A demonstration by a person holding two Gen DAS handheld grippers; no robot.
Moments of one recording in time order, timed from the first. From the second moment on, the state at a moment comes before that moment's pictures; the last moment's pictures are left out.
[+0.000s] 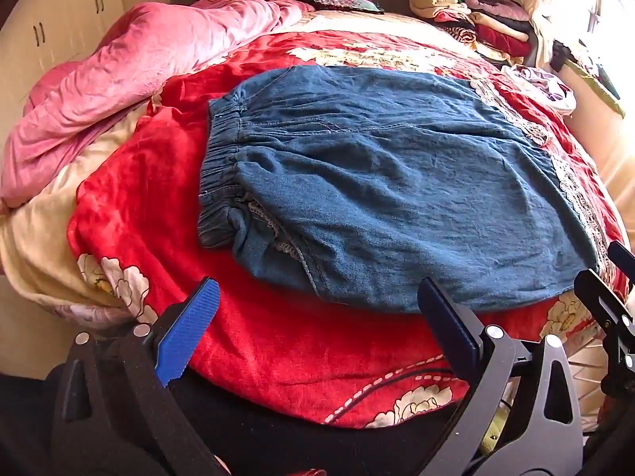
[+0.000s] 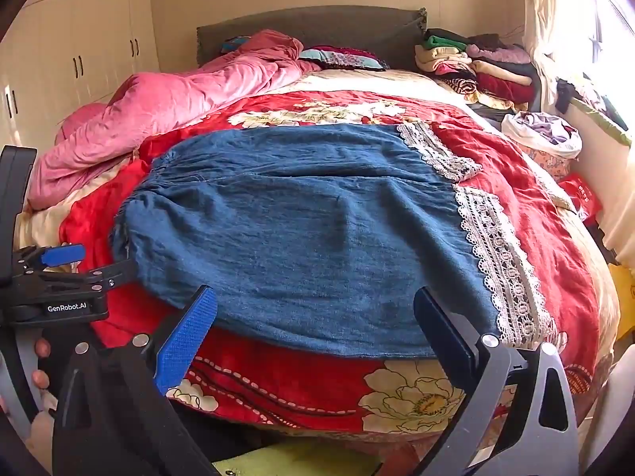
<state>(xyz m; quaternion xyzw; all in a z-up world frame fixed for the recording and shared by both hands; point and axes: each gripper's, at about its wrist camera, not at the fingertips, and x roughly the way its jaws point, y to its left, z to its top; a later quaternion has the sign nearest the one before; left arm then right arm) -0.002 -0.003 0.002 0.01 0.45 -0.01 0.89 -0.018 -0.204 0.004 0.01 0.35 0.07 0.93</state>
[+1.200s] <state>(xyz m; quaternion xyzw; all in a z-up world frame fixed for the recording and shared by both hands) -0.003 -0.004 0.000 0.01 0.45 -0.01 0.89 -0.016 -0.204 0.002 0.01 0.36 0.07 0.93</state>
